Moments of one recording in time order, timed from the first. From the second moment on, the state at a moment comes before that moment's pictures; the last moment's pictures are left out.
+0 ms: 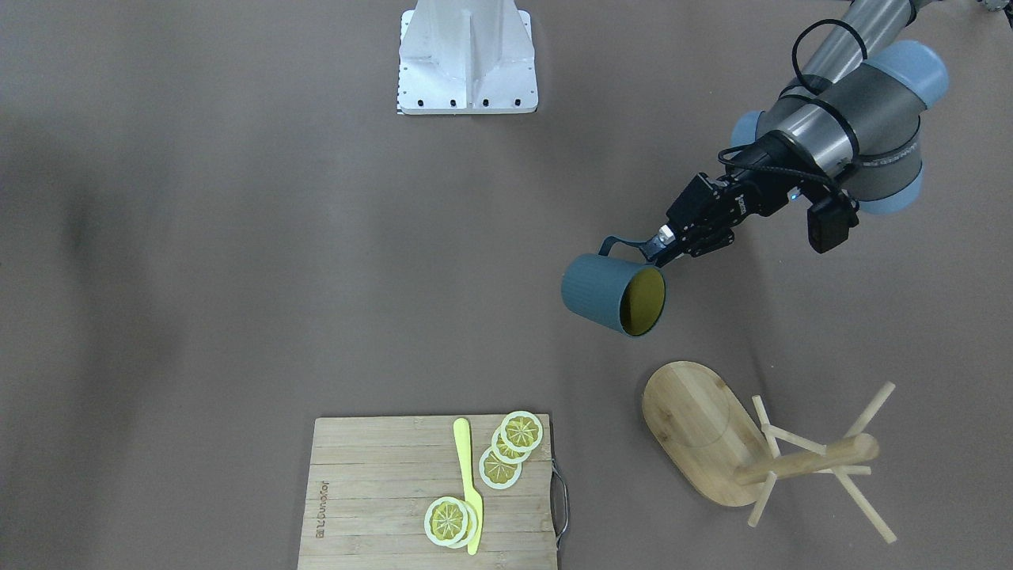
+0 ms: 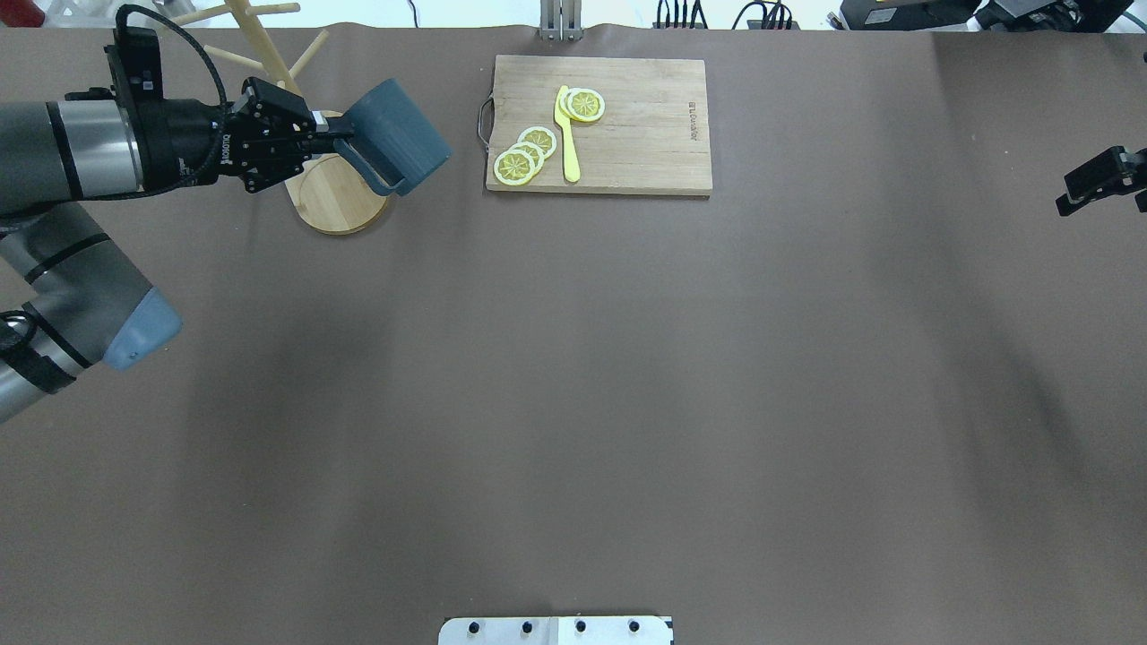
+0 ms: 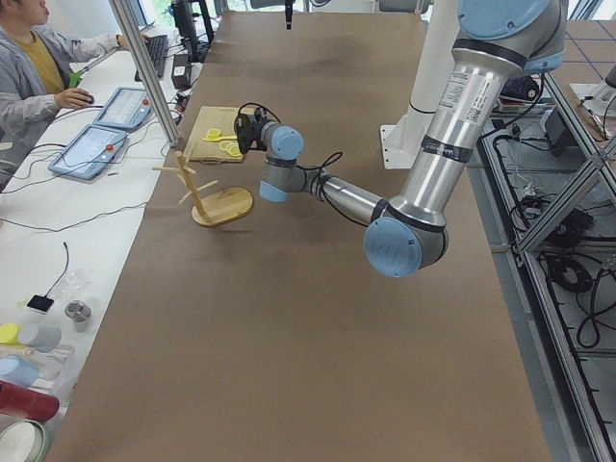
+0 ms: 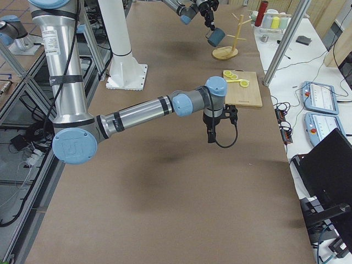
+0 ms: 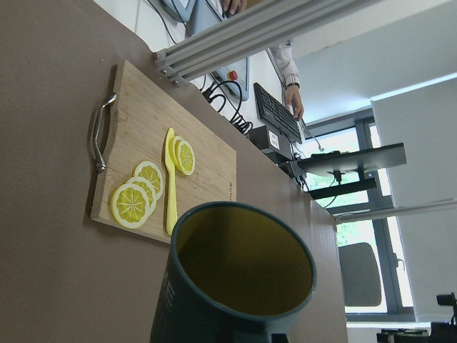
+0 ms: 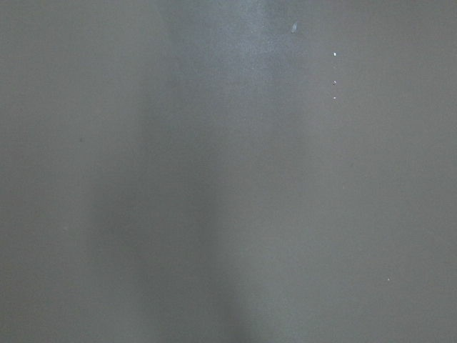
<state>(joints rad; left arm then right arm) -0.92 -1.96 -1.50 -3.11 -2.00 -1.99 1.28 -1.46 1.81 -1.57 2.28 0.39</state>
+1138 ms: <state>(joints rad) -1.06 -2.04 -1.31 -3.25 -1.98 -2.71 1.30 -1.46 1.84 -1.58 2.28 0.39</state>
